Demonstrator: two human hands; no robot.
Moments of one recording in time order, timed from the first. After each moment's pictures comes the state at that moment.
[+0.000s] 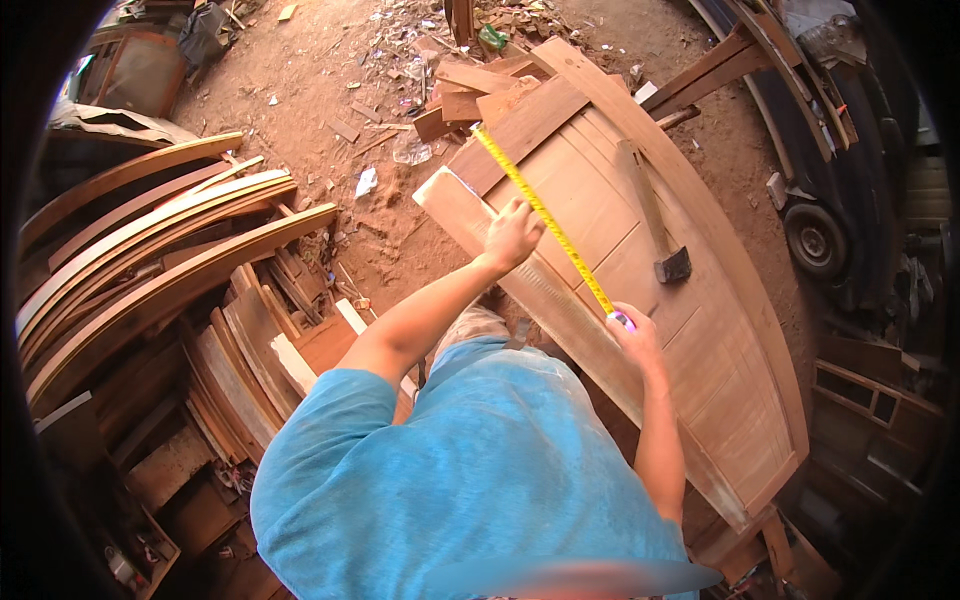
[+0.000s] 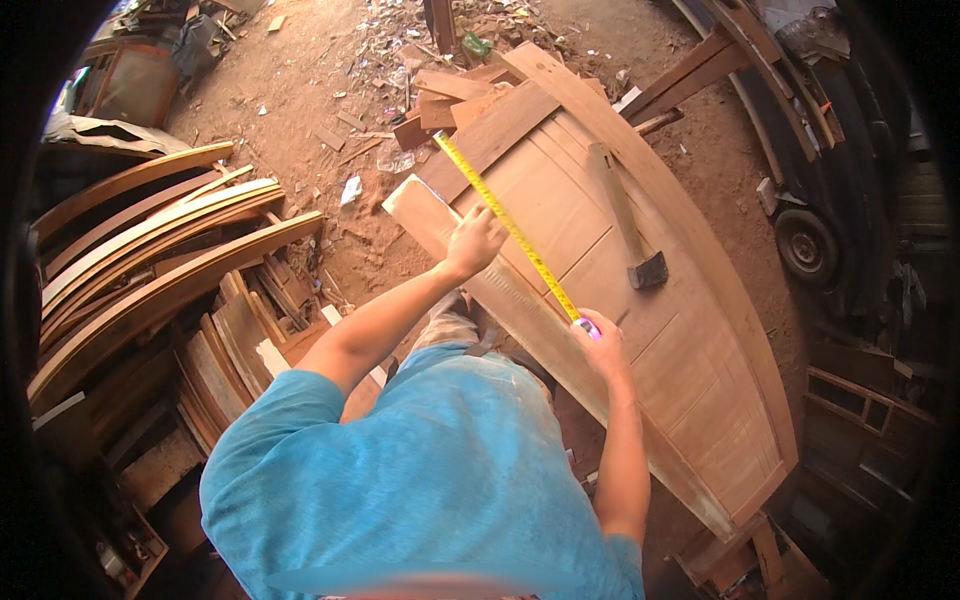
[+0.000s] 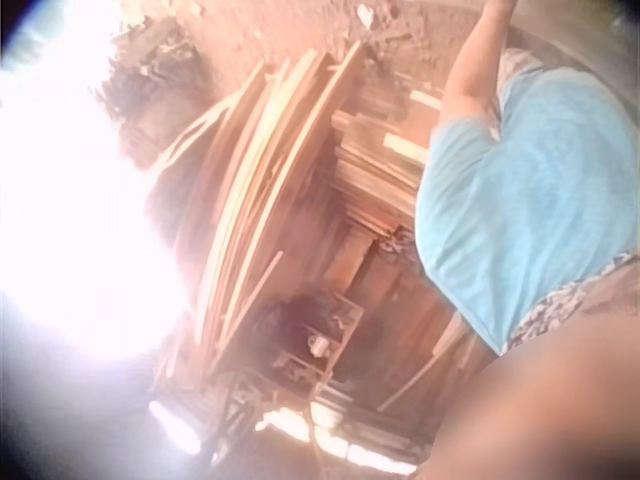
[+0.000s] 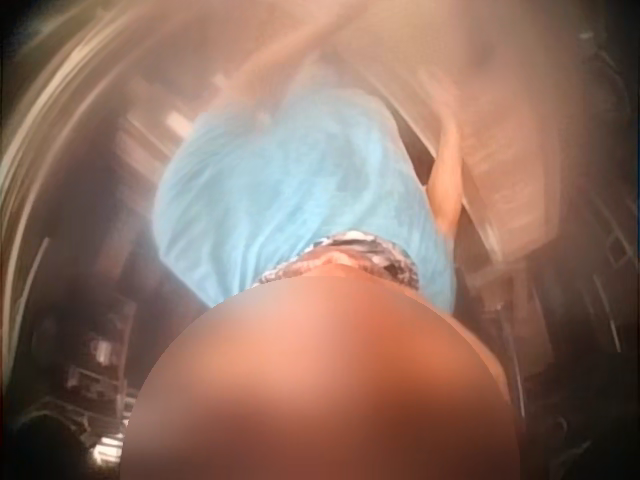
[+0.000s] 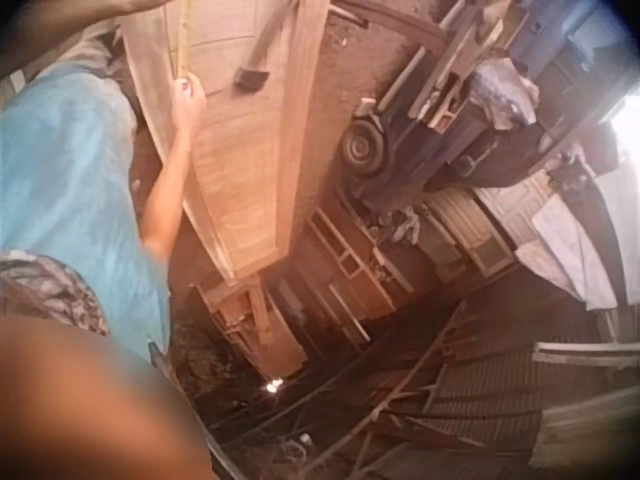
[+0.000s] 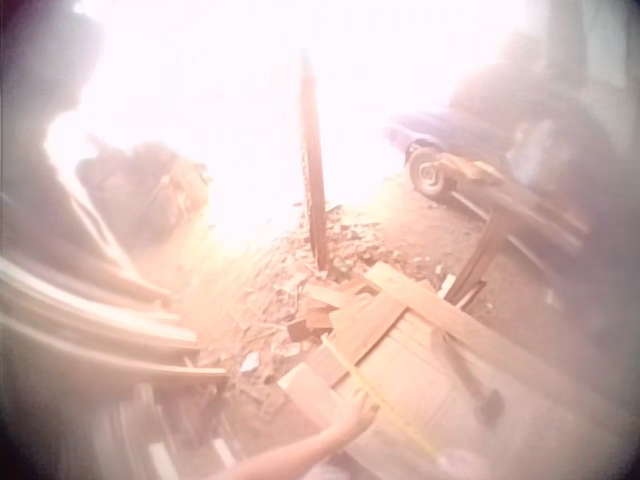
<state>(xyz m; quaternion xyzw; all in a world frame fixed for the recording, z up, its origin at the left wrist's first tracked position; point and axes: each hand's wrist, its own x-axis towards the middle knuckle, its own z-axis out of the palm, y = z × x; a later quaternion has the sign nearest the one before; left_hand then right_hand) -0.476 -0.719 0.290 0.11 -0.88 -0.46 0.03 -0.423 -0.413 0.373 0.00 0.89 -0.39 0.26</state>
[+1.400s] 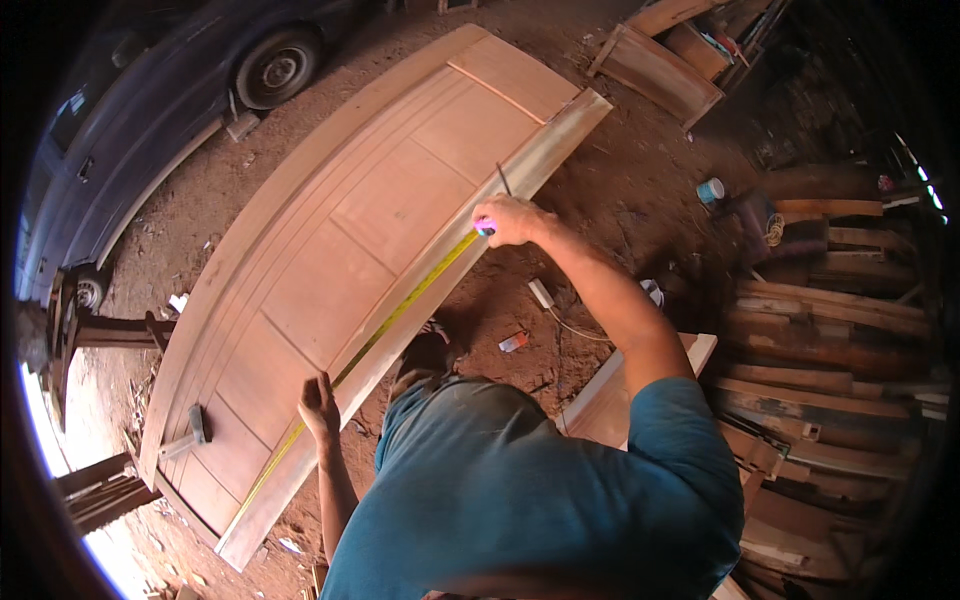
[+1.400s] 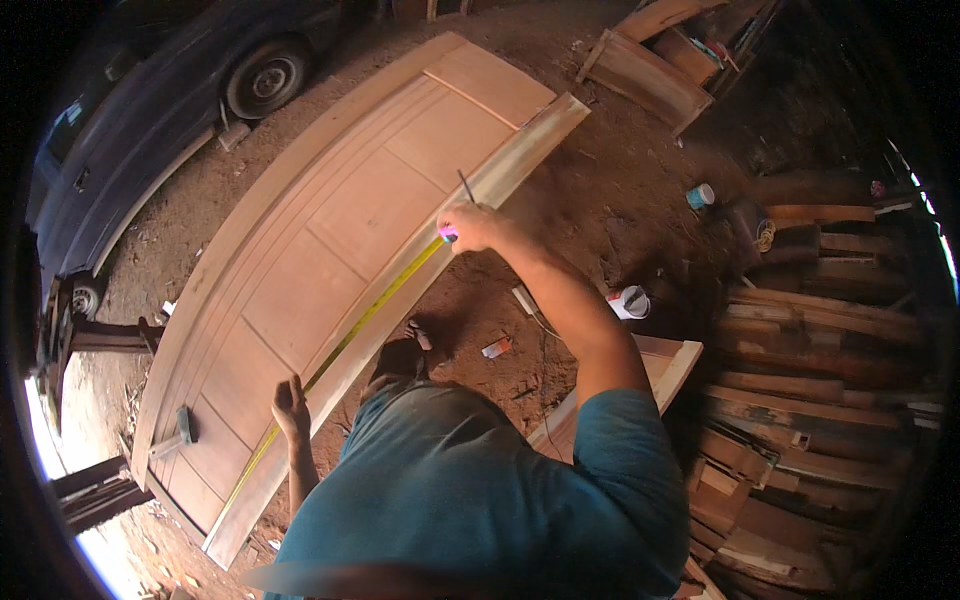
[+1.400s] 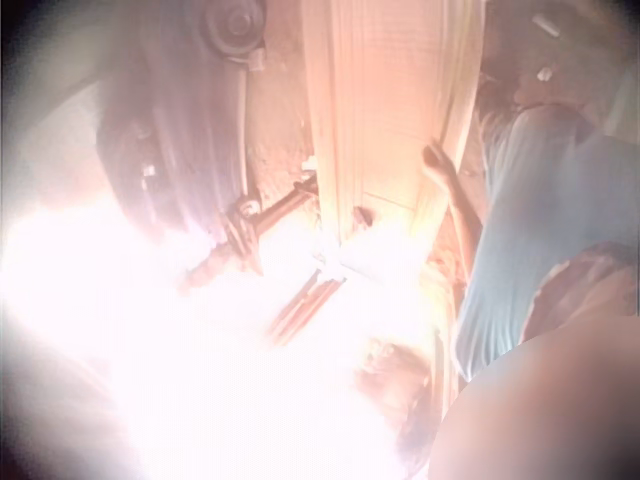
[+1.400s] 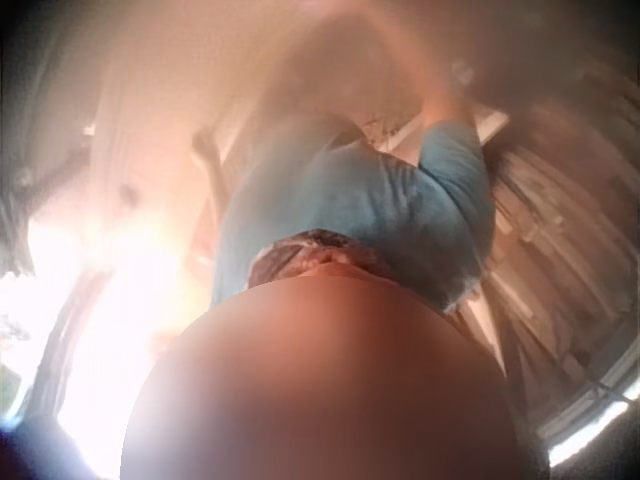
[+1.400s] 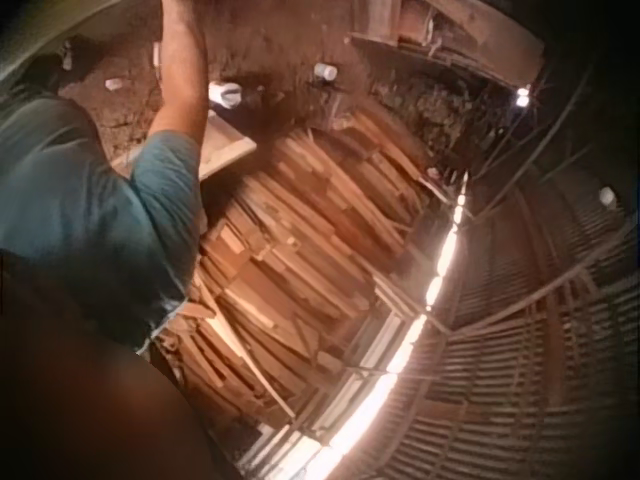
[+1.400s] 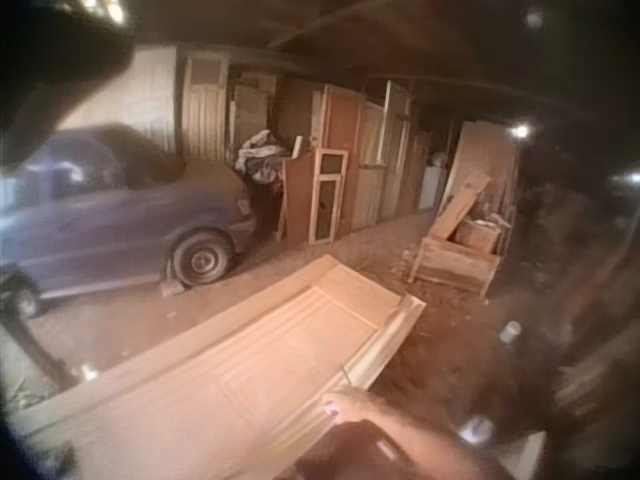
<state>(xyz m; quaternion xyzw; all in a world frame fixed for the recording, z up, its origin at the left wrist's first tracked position) -0.176 -0.038 0.331 -0.17 -0.78 -0.55 -0.24 0.081 0.418 0.412 0.26 0.94 -0.22 0.10</state>
